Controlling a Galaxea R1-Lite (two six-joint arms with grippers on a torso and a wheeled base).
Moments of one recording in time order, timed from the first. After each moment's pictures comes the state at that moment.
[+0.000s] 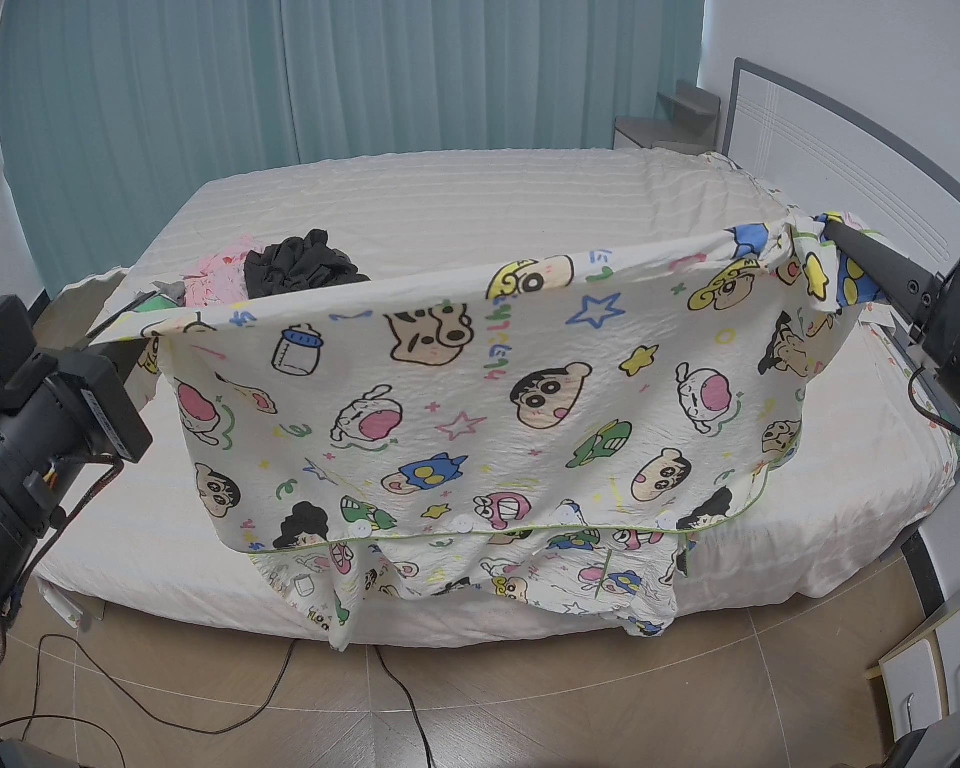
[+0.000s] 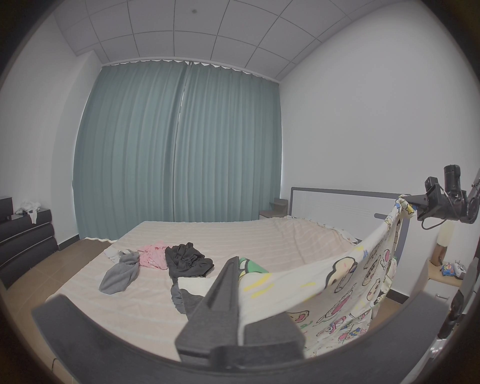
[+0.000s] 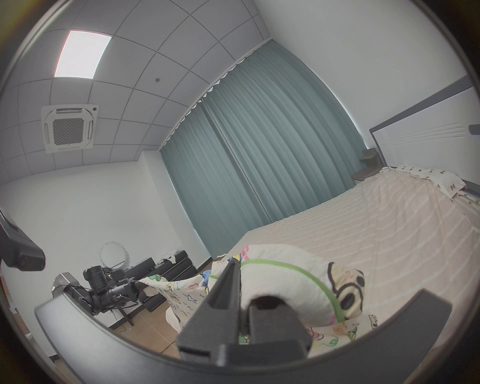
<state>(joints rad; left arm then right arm) -0.61 1.11 -0.55 -0.77 0.40 0.09 0.53 1.18 -0.71 -0.73 0.09 0.37</state>
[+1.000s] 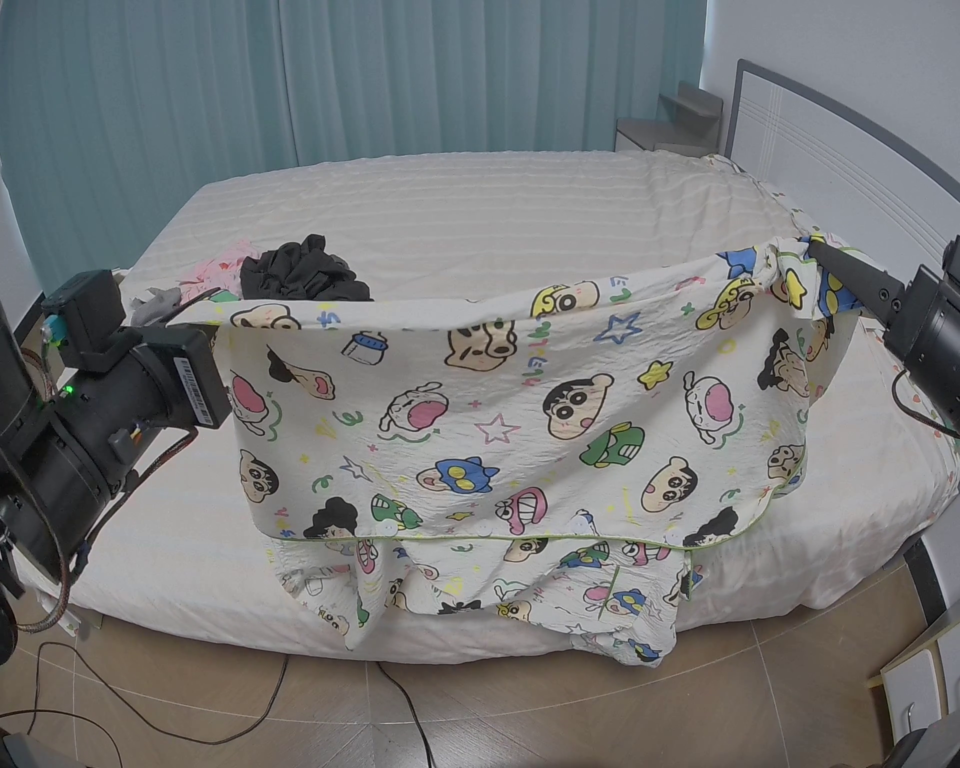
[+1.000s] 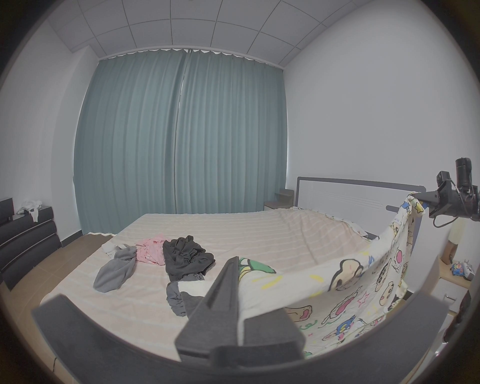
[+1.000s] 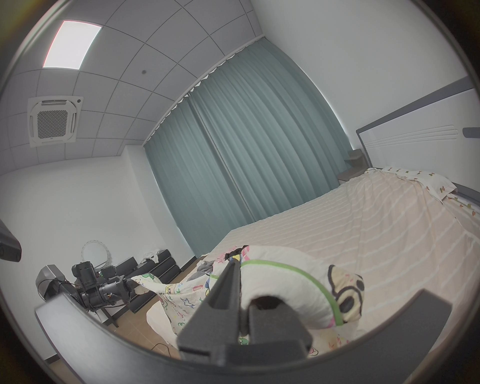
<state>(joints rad) -0.59 1.30 -0.63 -0.80 0.41 0.06 0.43 1.25 -0.70 -0.76 0.09 0.37</state>
